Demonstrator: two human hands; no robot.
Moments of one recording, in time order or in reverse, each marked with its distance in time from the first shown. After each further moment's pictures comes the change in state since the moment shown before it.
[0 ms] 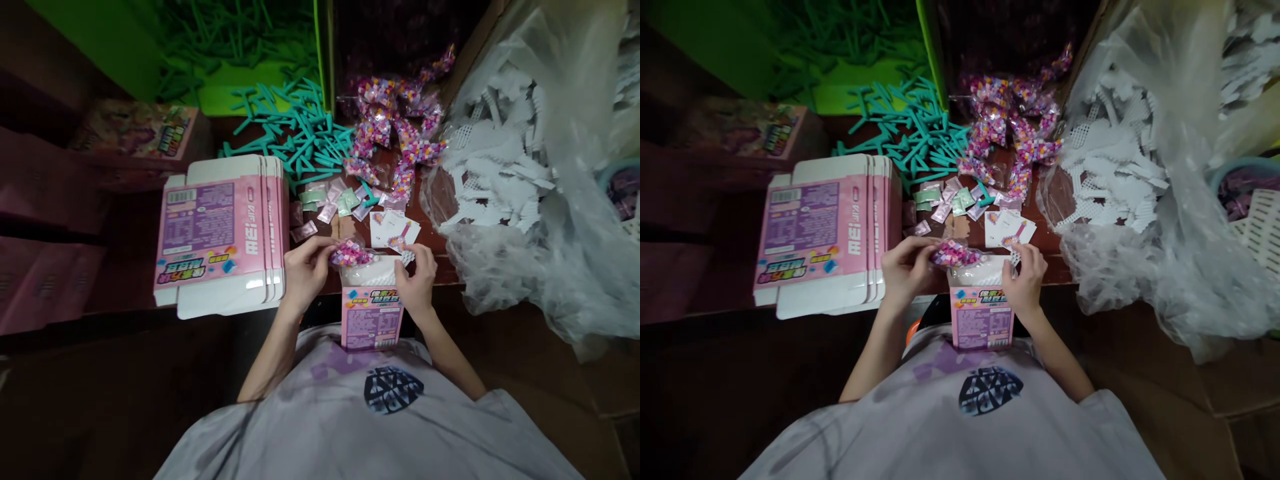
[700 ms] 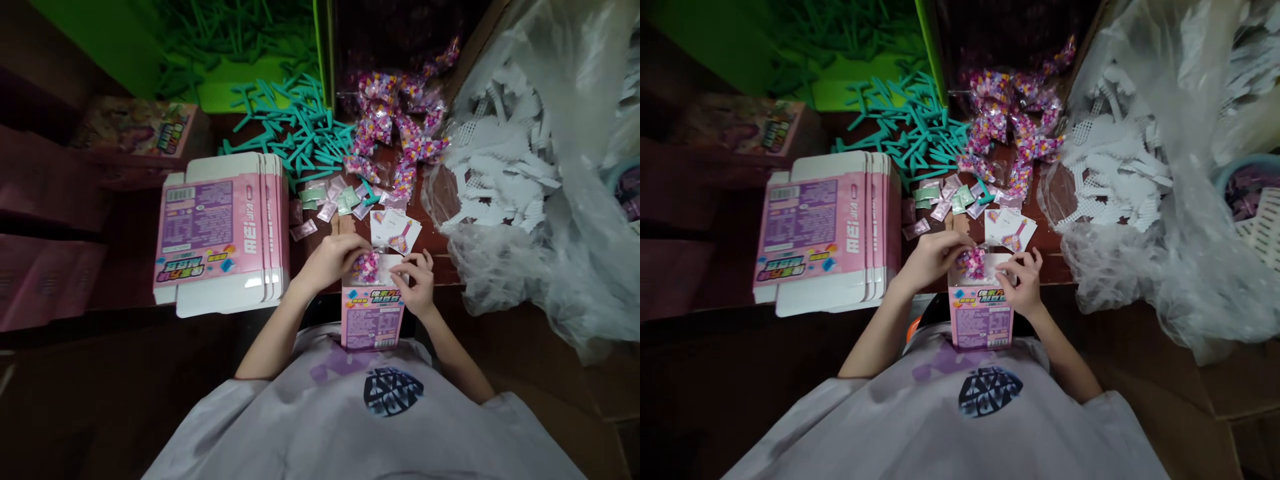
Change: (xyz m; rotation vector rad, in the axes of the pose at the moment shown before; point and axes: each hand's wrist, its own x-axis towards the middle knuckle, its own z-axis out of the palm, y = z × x) left_hand 0.033 0.009 0.016 0.113 -0.541 0.254; right_hand -0.003 0.023 -0.008 0.215 -0.188 -0.111
